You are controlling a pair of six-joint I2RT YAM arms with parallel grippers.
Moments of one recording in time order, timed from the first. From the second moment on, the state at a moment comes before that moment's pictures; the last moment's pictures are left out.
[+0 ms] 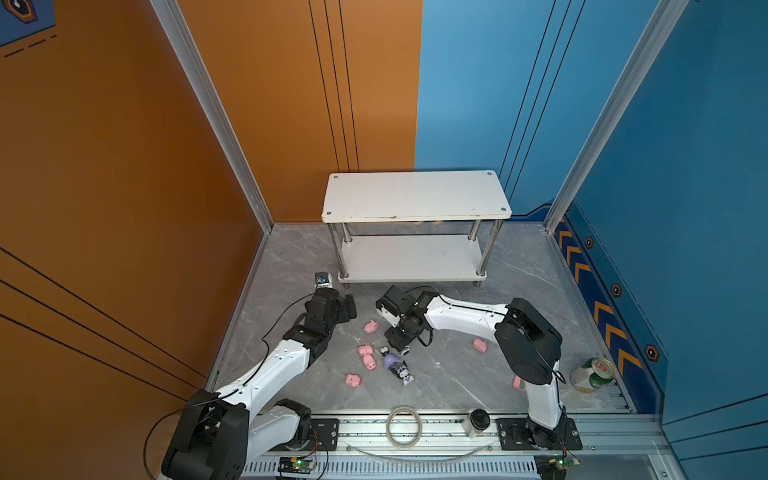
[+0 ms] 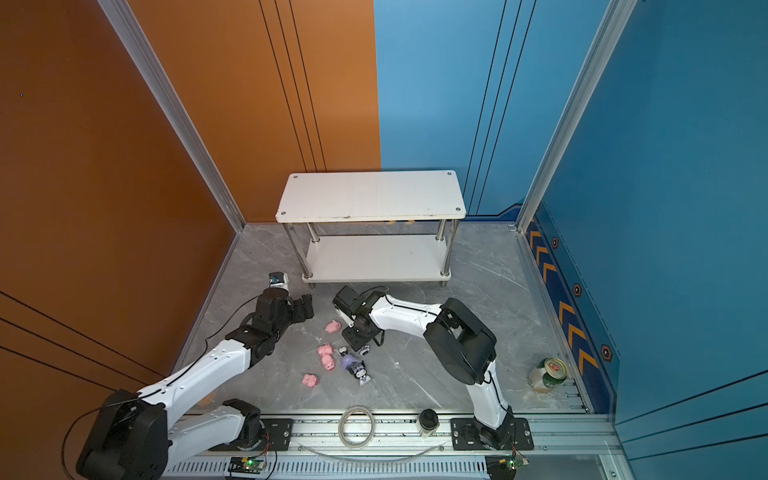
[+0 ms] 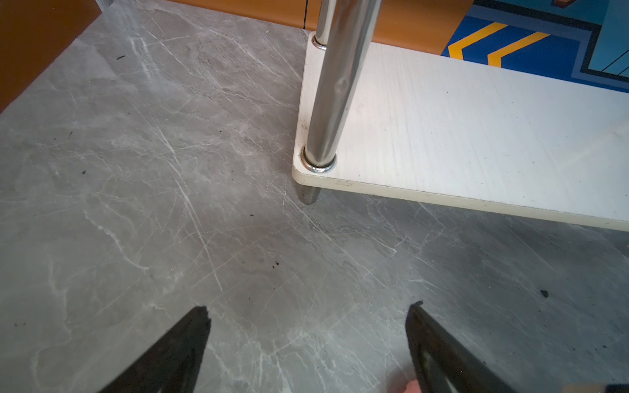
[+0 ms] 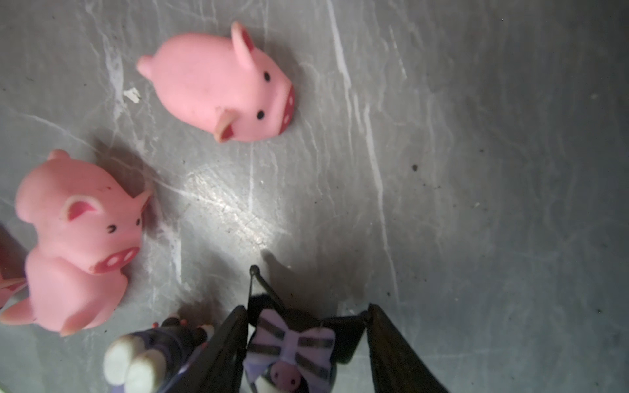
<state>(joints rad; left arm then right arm) -0.34 1.12 0.51 0.00 -0.28 -0.39 0.93 1.99 1.40 -0.68 -0.06 0.17</state>
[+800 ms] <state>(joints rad) -0.34 1.13 0.51 0.00 -0.28 -0.39 0.94 2.02 1.41 -0.68 -0.03 0.18</state>
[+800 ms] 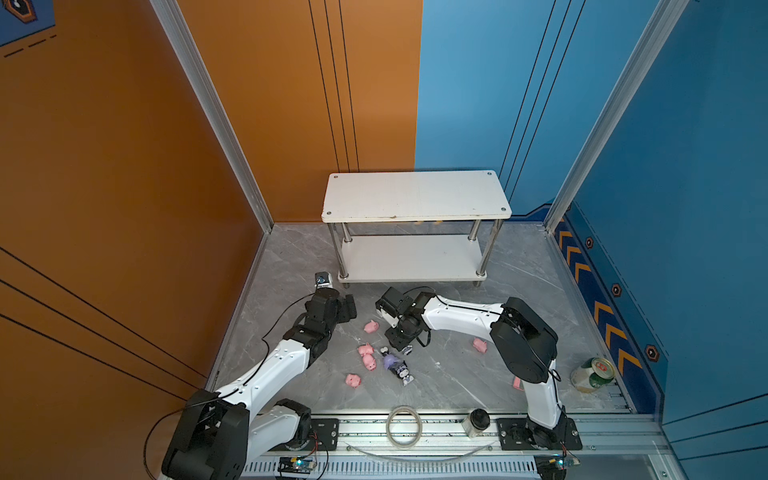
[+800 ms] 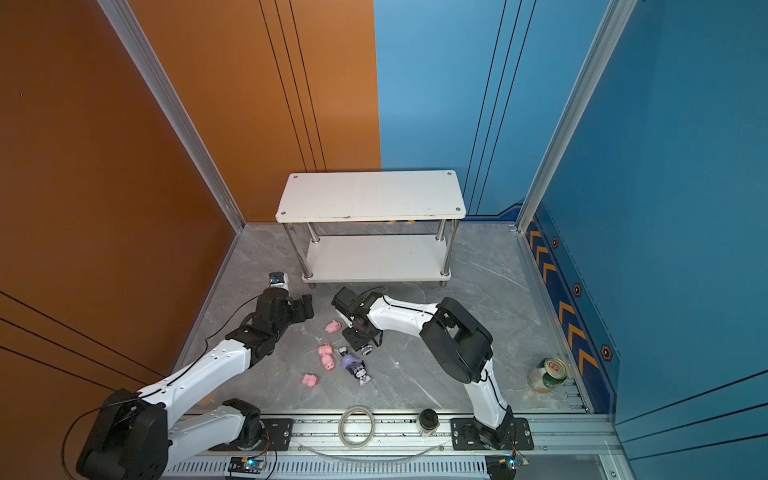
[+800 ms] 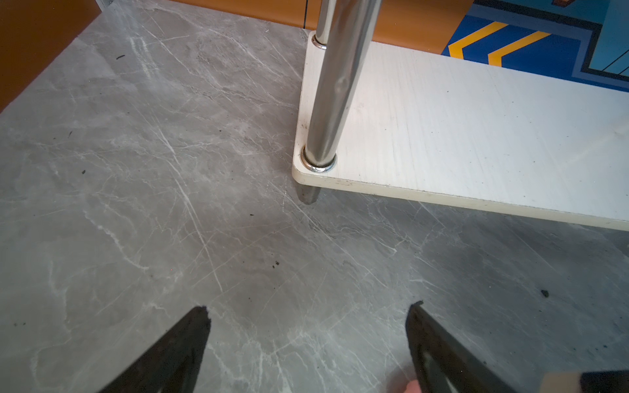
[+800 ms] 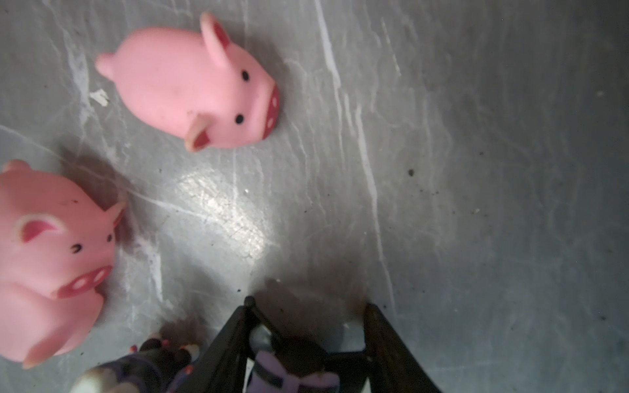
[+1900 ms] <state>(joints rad) -0.64 1.01 0.61 0.15 0.24 -0.31 0.63 1.34 1.05 -0.17 -0.12 0.47</state>
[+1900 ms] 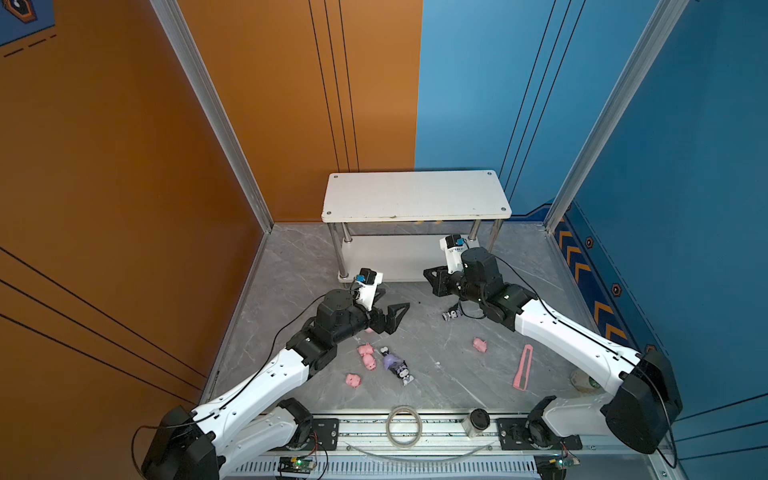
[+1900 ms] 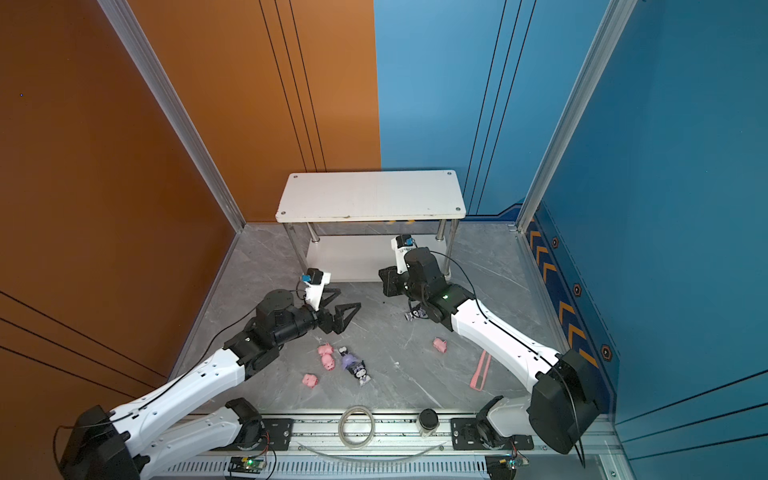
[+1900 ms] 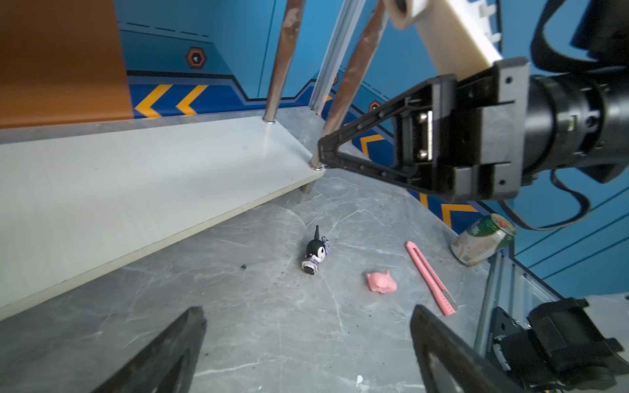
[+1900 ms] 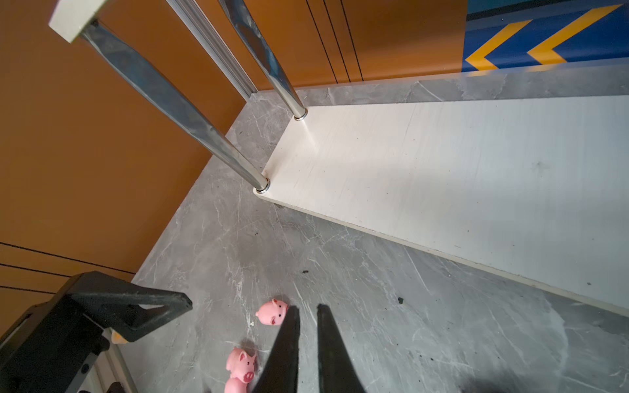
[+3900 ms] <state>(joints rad) -0.85 2.13 1.40 -0.11 0.07 -0.04 0.19 1.17 0.77 -0.49 -0.09 0.51</state>
